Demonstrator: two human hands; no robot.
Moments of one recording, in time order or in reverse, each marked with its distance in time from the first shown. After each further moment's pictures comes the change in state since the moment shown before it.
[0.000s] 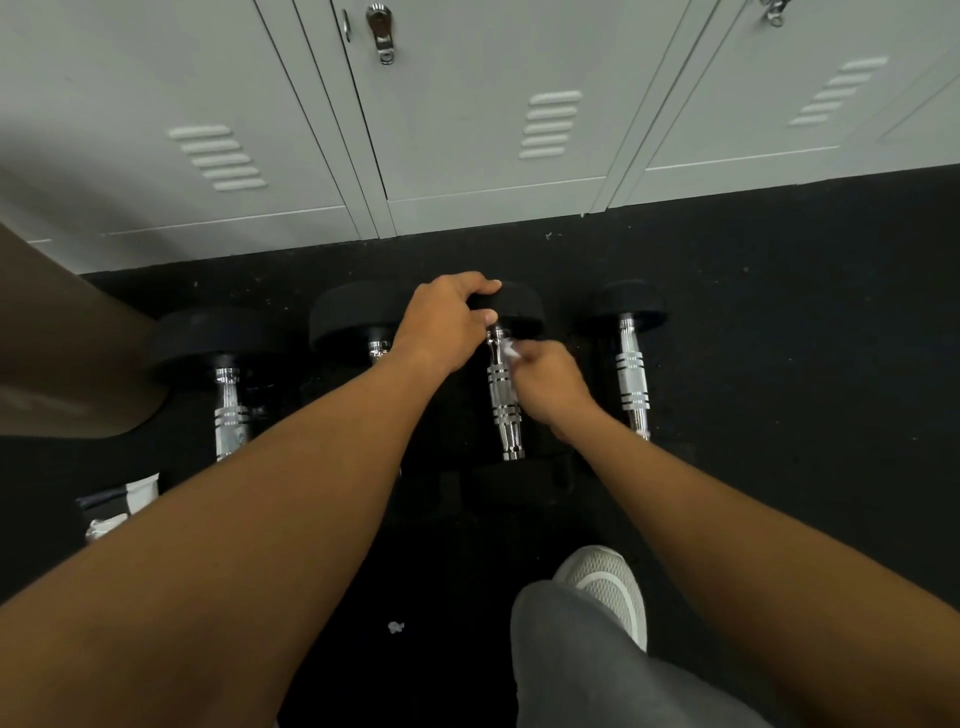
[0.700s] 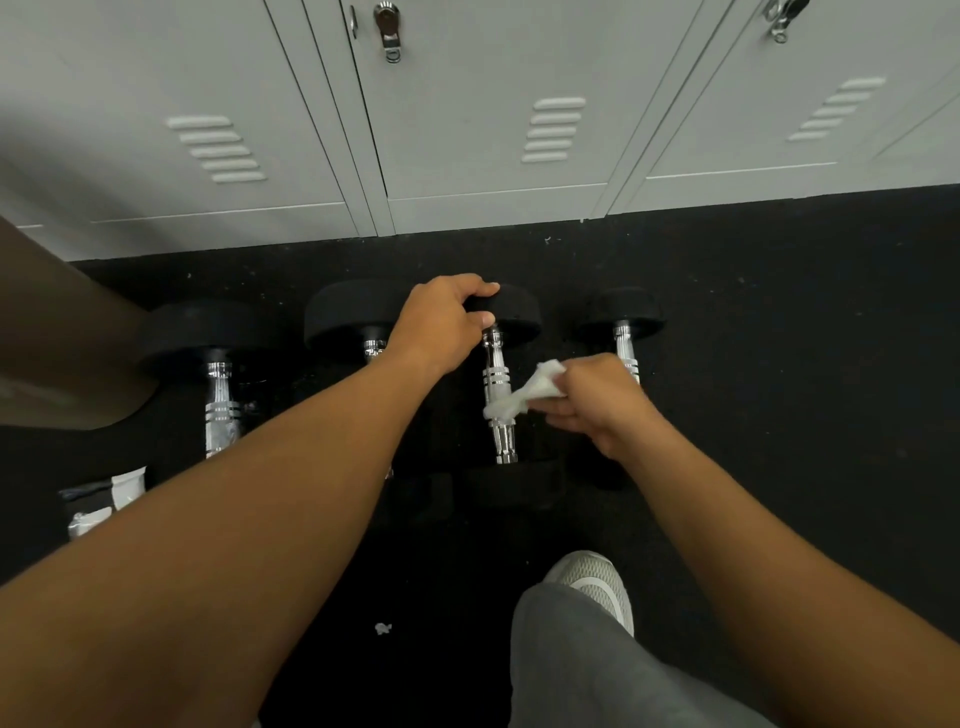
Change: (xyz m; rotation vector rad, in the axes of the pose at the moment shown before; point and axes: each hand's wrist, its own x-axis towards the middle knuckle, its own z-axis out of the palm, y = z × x) left_hand 0.003 -0.005 -0.001 -0.035 -0.003 0.002; right_hand -0.015 0.009 -0.040 0.367 -0.047 0.314
